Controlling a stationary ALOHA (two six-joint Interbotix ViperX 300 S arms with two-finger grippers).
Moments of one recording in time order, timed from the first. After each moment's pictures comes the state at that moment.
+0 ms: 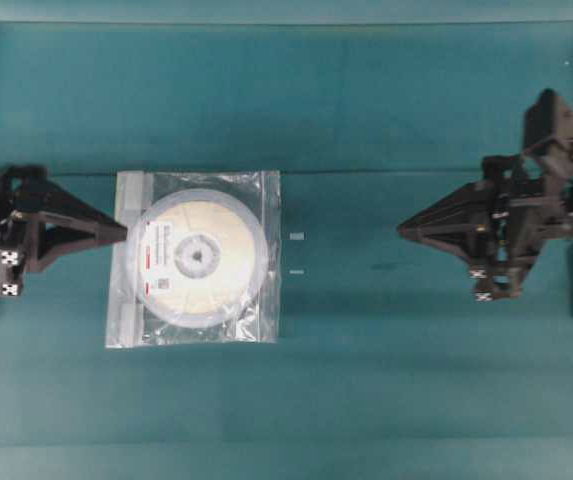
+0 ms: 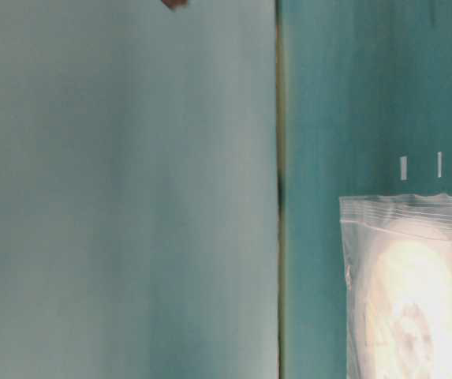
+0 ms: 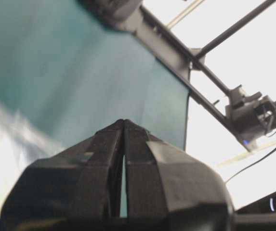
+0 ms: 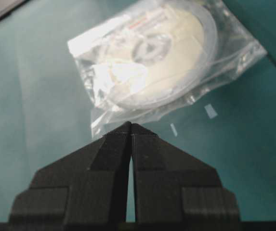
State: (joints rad) left arm 0.00 -0.80 1.12 0.01 -0.11 -0.83; right arm -0.05 -0.53 1.06 0.20 -0.12 0.34
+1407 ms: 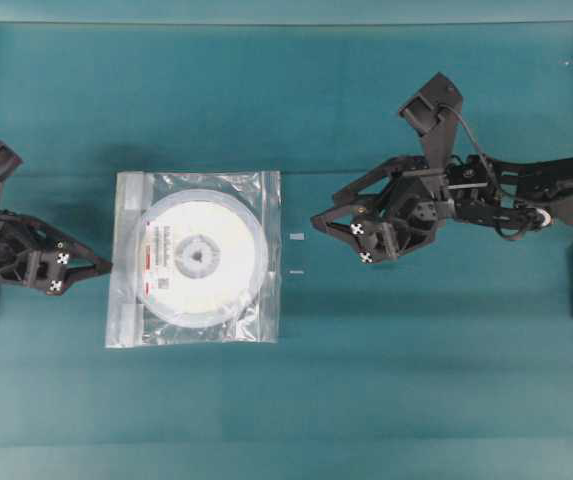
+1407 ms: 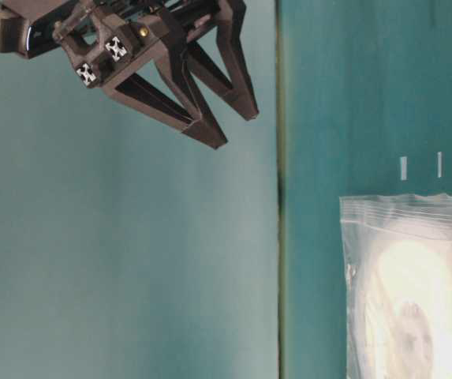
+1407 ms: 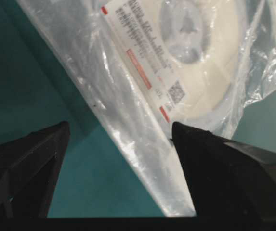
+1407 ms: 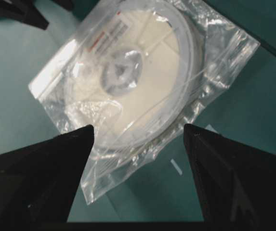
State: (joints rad) left arm 0.11 -0.45 1.44 0.02 -0.34 -1.02; right arm -0.12 -0.17 0.82 0.38 -0.11 0.41
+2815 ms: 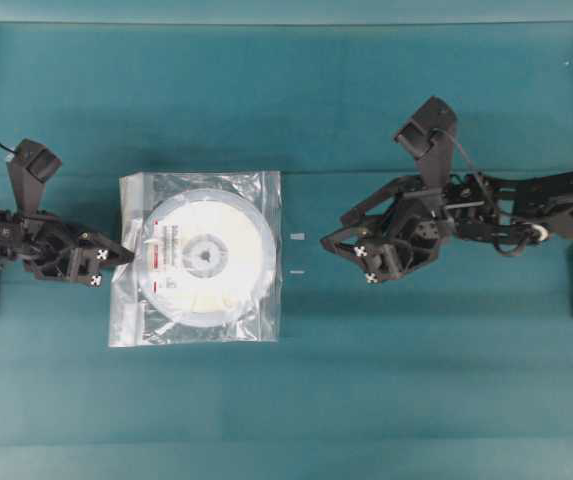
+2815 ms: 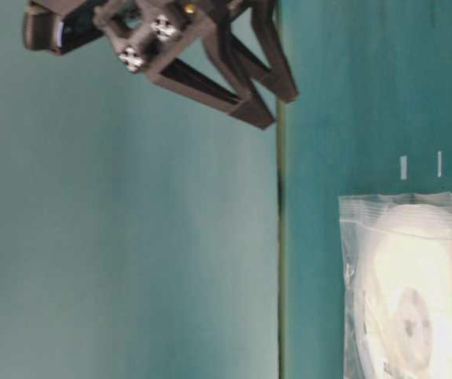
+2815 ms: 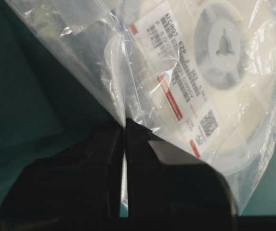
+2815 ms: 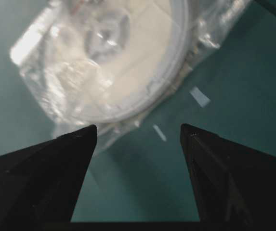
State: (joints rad) left arm 0.14 -0.11 1.35 0.01 -0.55 -1.01; right arm -0.08 -0.12 0.85 0.38 -0.11 0.41
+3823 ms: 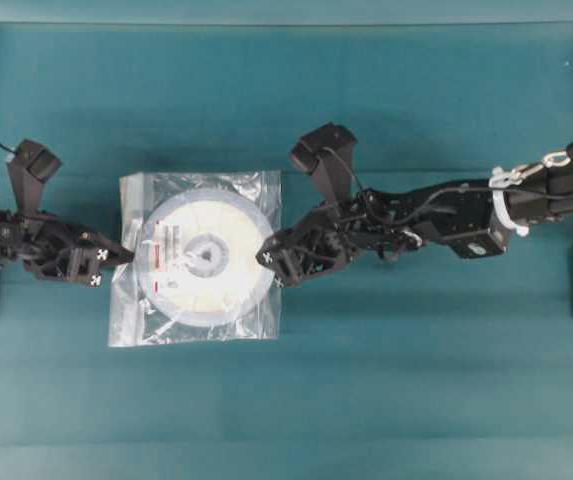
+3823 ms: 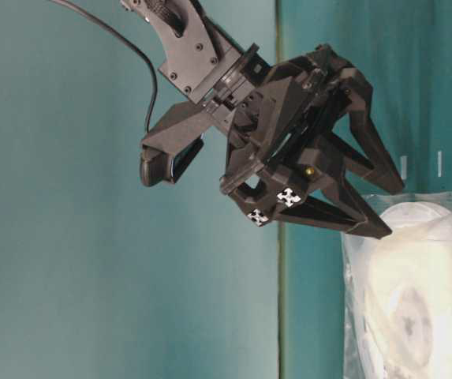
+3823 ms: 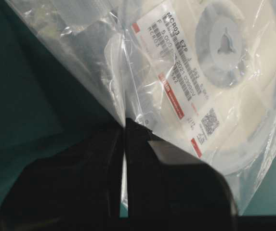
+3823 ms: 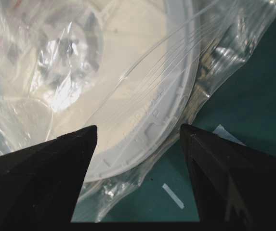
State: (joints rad) left arm 0.14 -0.11 1.35 0.02 -0.54 -1.01; right arm -0.09 0.26 0.56 0.38 -0.03 0.54
